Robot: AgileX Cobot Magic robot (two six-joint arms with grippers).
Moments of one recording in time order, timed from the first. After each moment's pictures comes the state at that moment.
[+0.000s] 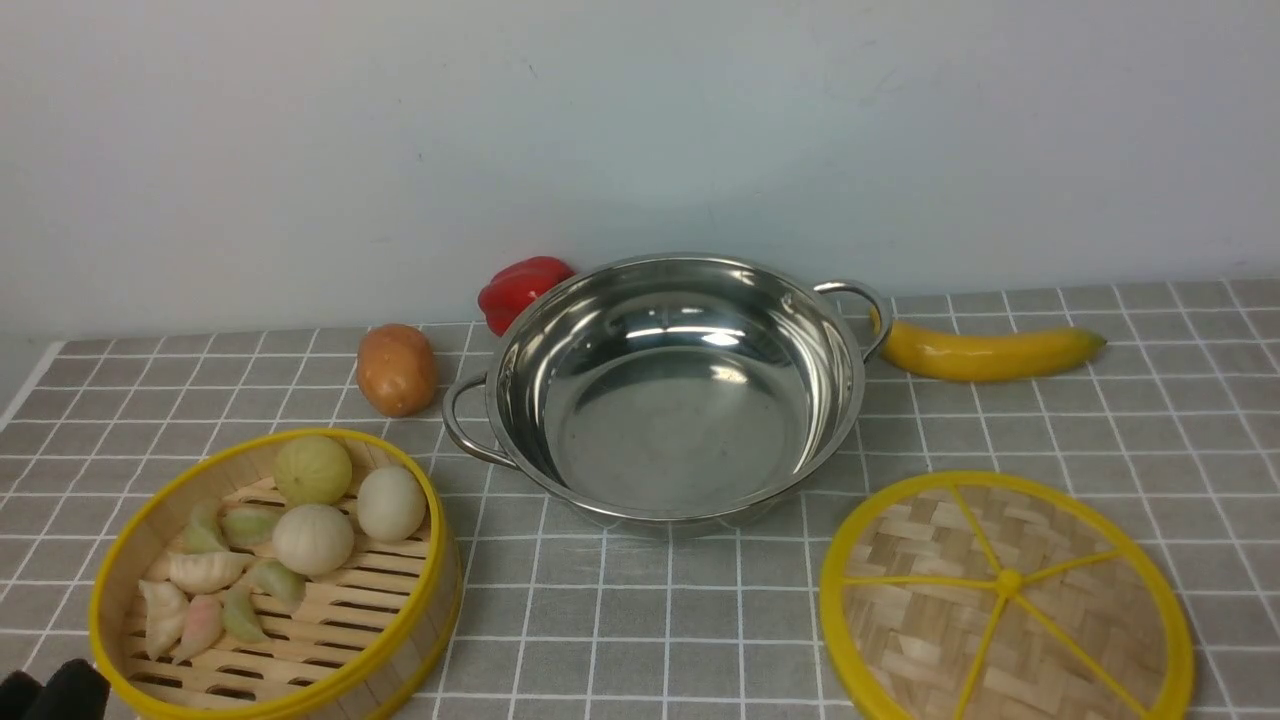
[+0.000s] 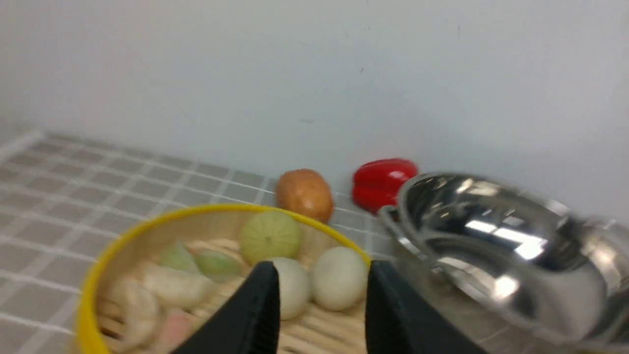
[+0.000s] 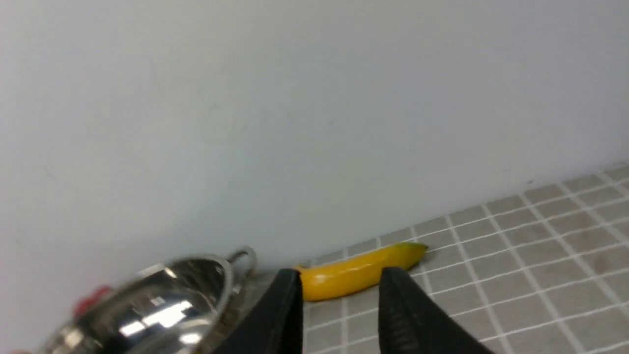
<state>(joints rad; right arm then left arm) 0.00 0.00 0.01 0.36 0.12 0.31 0.02 0.00 0.01 -0.40 0.17 -0.05</state>
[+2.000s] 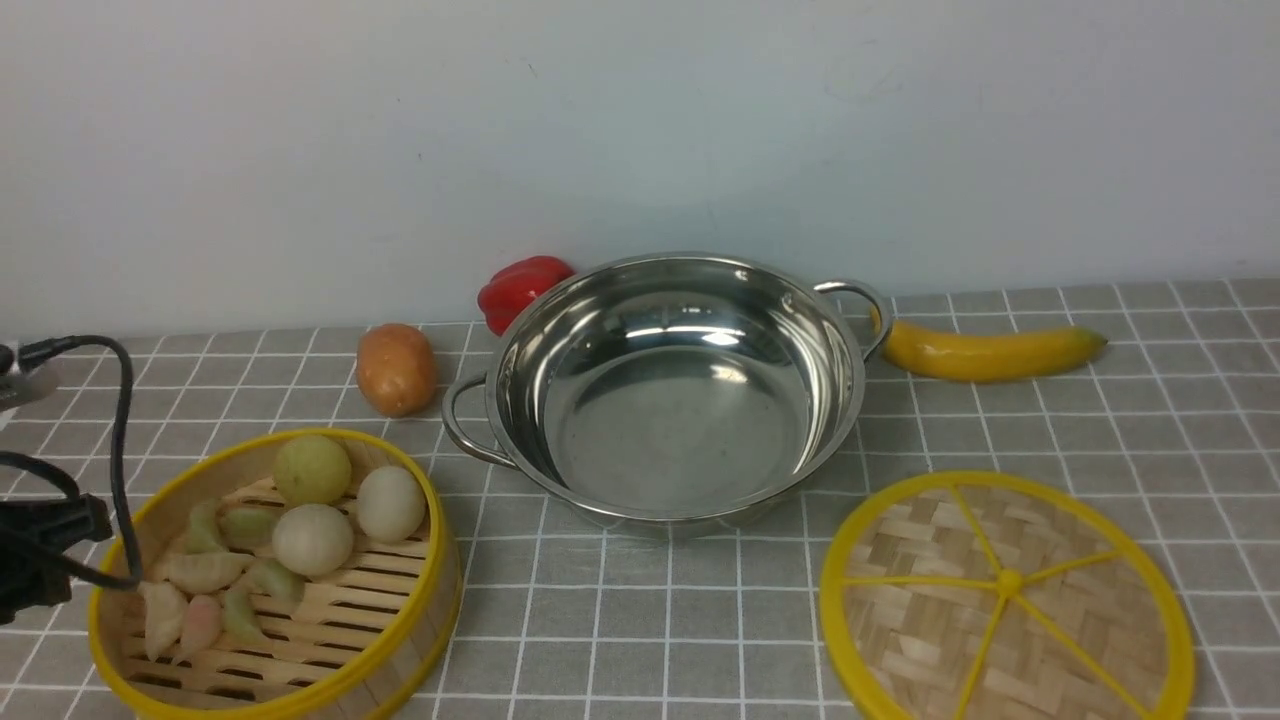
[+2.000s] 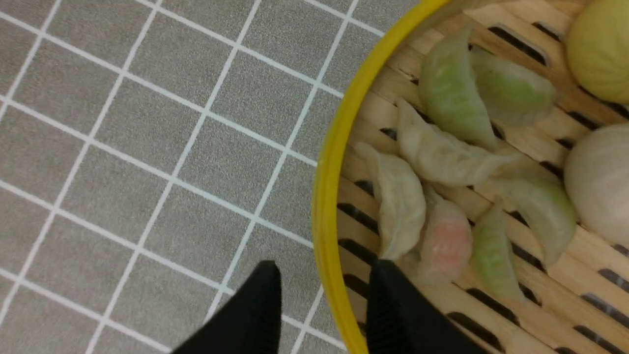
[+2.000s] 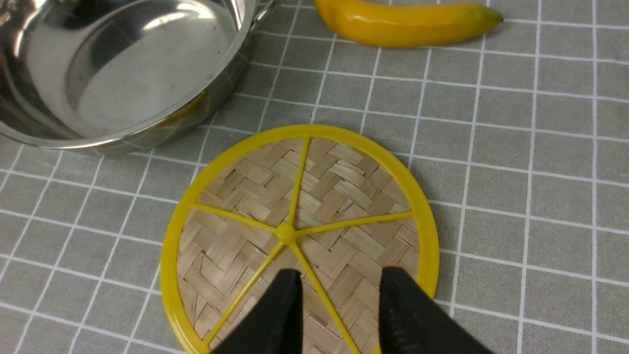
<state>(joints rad) 0.04 0.83 -0.76 0.30 0.89 -0.10 0.36 1.39 -0.81 -0.07 0.66 0.00</state>
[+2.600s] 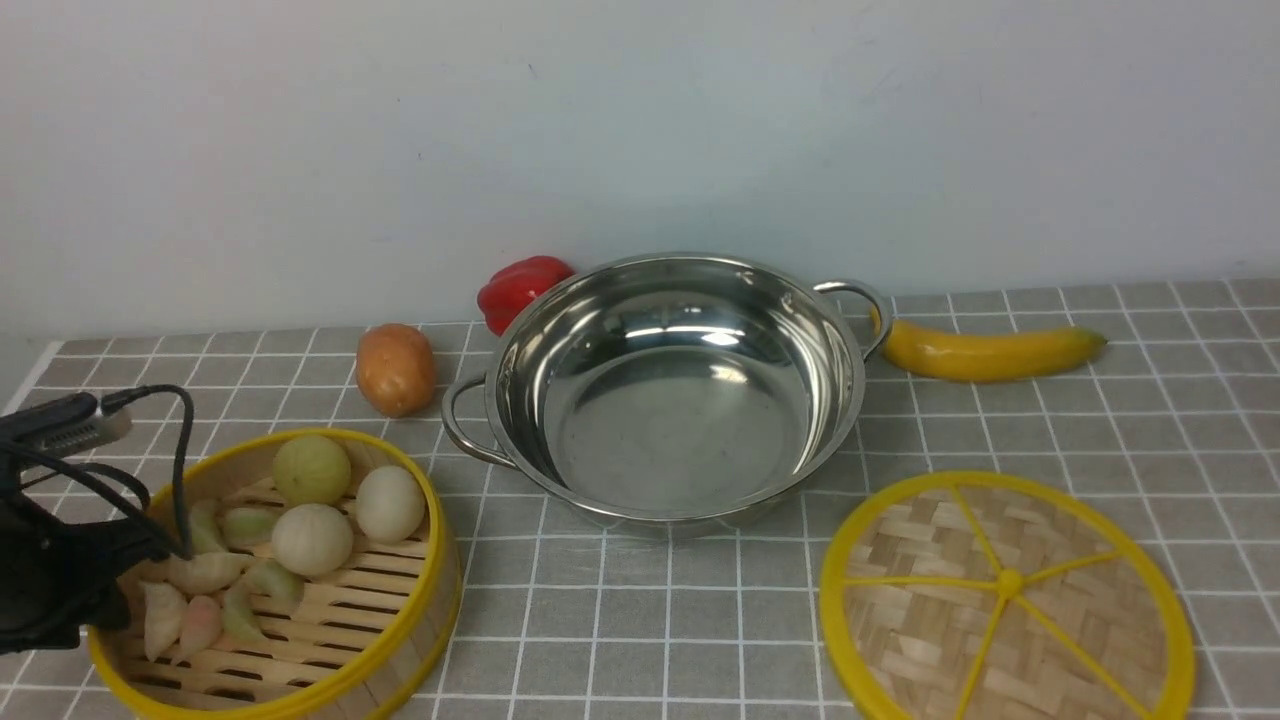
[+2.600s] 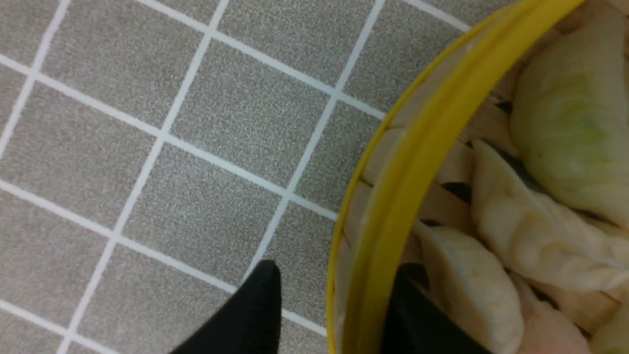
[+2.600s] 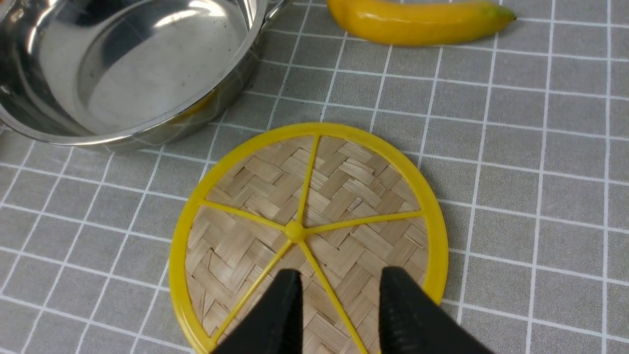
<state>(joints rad) 0.04 0.83 -0.76 0.31 0.89 -0.11 0.36 1.70 -0.86 -0.08 0.54 0.00</state>
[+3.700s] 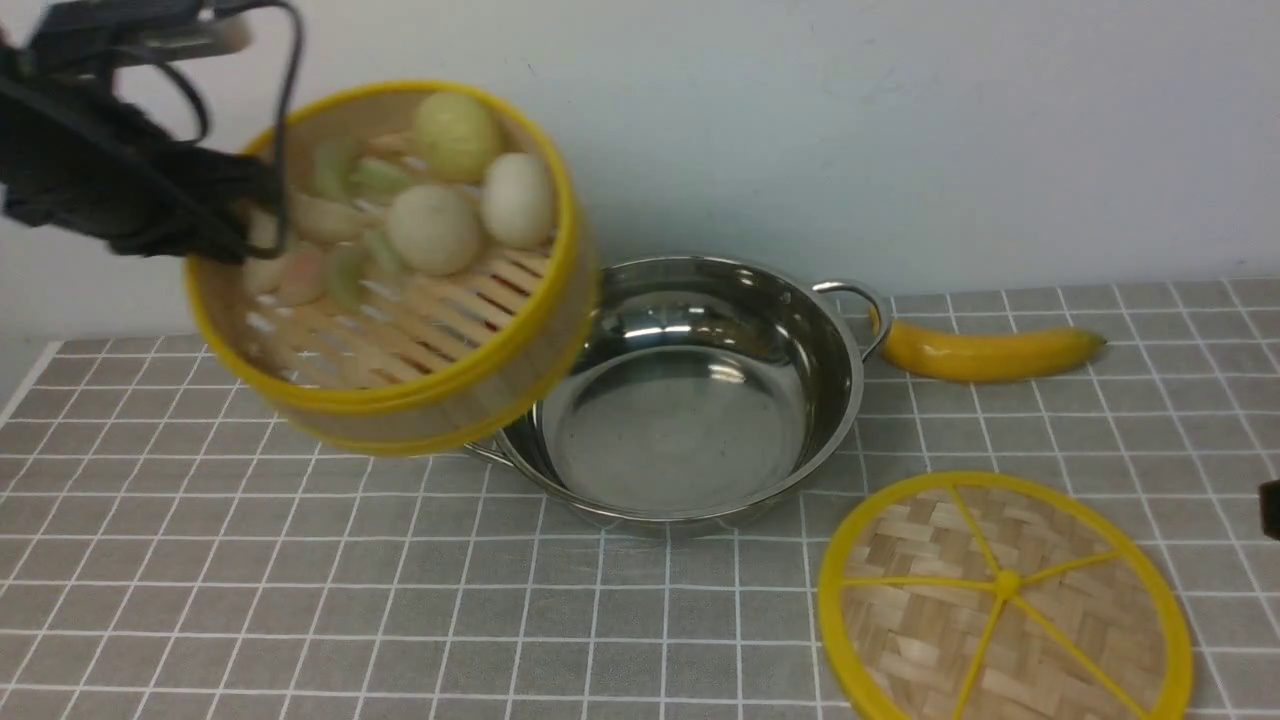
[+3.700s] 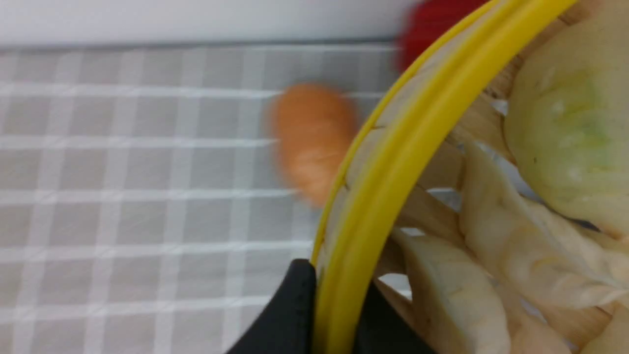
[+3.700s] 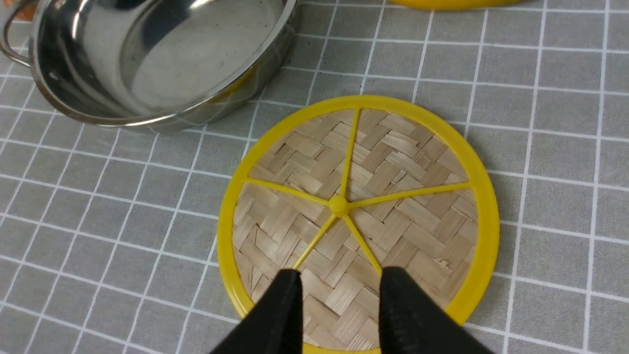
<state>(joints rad) 0.04 0.83 -0.76 0.40 0.96 -0.11 0.03 1.79 -1.65 -0.22 0.98 0.19</state>
